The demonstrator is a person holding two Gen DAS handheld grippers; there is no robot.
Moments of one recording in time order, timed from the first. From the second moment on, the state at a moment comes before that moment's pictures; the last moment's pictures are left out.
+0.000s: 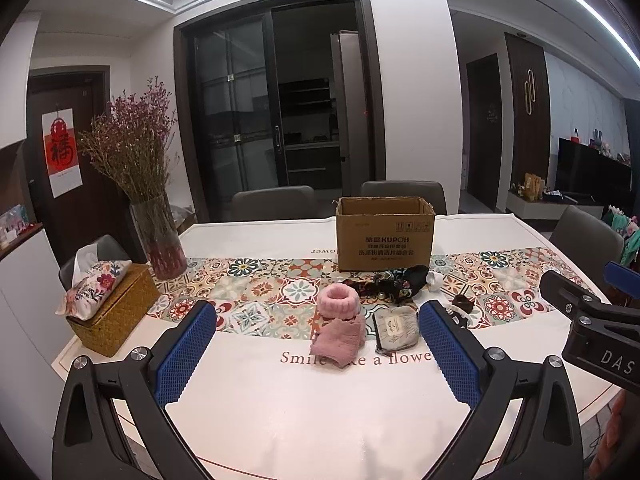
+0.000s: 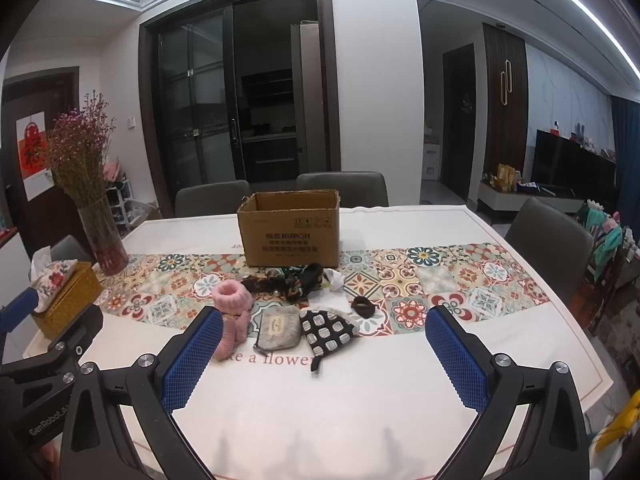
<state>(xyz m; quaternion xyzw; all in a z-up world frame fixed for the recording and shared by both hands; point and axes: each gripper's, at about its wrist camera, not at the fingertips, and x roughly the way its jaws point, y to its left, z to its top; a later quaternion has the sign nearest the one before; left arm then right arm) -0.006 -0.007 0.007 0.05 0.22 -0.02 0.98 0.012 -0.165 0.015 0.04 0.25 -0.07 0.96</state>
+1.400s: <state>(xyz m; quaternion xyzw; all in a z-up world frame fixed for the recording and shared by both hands) -0.006 -0.010 0.012 0.05 0.21 -0.02 0.98 0.015 -0.169 0.016 0.04 0.25 -0.07 0.97</state>
